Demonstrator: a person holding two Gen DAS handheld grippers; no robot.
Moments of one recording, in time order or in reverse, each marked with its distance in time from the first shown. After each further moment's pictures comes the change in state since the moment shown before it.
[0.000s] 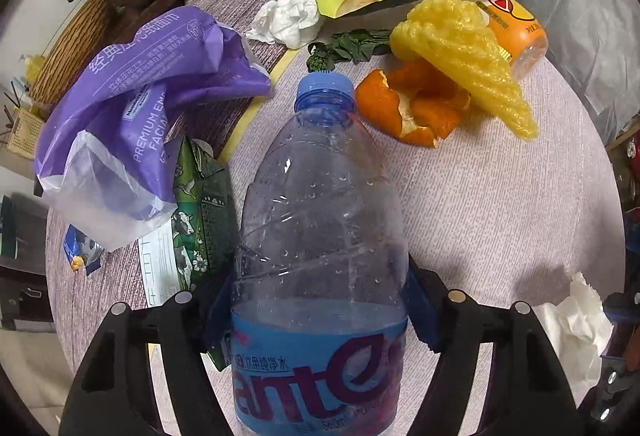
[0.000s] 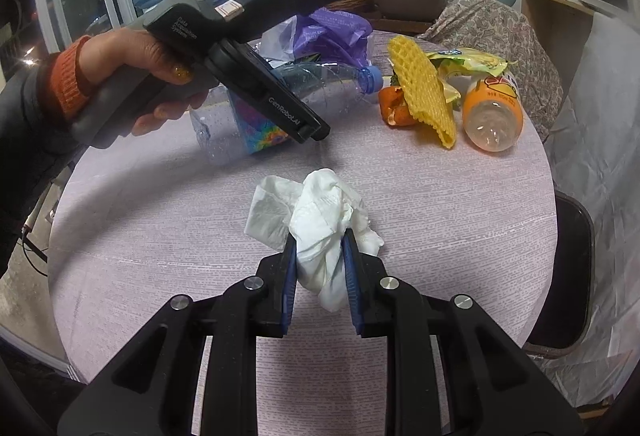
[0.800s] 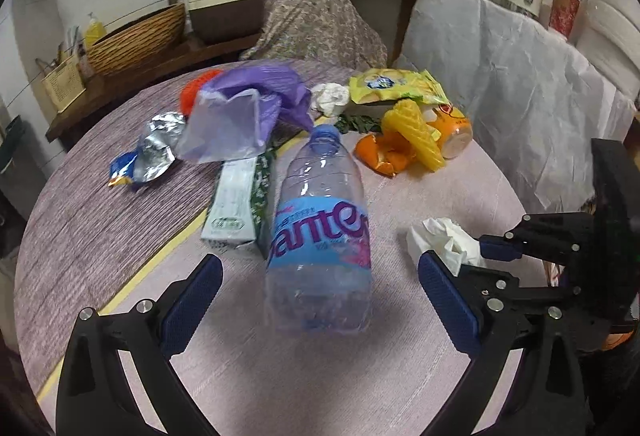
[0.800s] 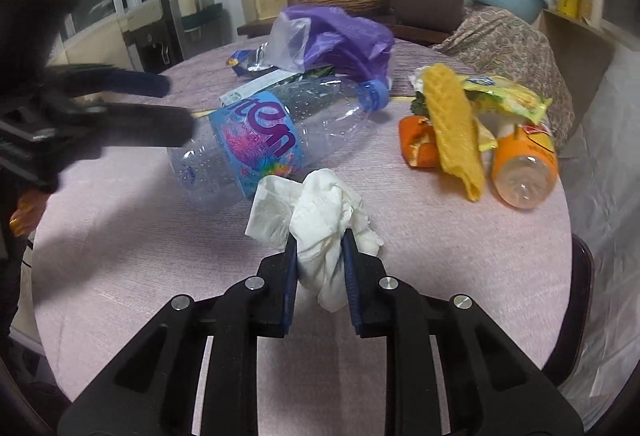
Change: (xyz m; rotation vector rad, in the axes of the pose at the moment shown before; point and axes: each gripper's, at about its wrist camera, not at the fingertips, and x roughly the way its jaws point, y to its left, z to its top) left arm -0.084 0.010 -0.095 -0.227 -0.364 -0.100; right arm 0.024 0.011 0.034 -0.072 0.006 -0.013
